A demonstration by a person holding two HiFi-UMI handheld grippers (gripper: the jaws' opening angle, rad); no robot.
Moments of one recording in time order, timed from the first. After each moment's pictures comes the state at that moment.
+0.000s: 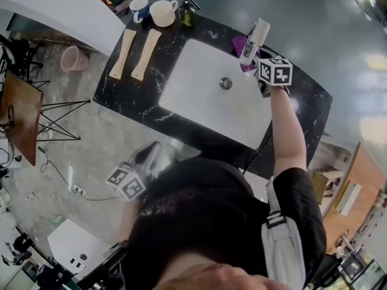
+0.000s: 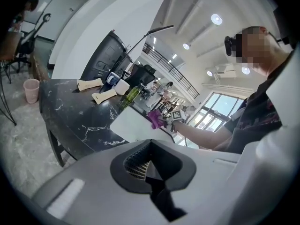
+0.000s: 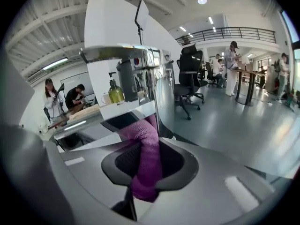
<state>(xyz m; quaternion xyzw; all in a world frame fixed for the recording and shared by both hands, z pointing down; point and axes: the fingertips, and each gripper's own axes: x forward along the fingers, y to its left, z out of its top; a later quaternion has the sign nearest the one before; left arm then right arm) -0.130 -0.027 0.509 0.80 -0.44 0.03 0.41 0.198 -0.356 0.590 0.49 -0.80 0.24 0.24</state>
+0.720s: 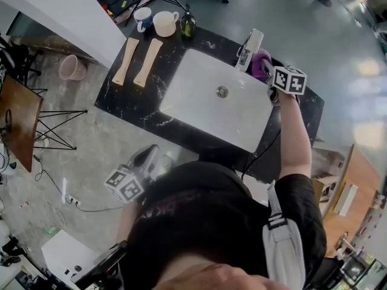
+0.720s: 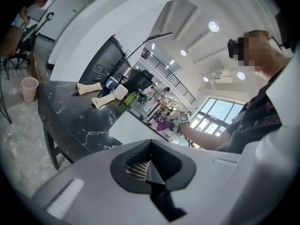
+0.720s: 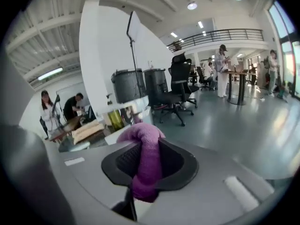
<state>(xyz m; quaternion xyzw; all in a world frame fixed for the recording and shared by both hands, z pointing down) -0.141 -0.025 0.496 0.81 -0.43 -0.01 0.40 0.247 -0.342 0.525 0.52 -0.79 0.25 0.19</state>
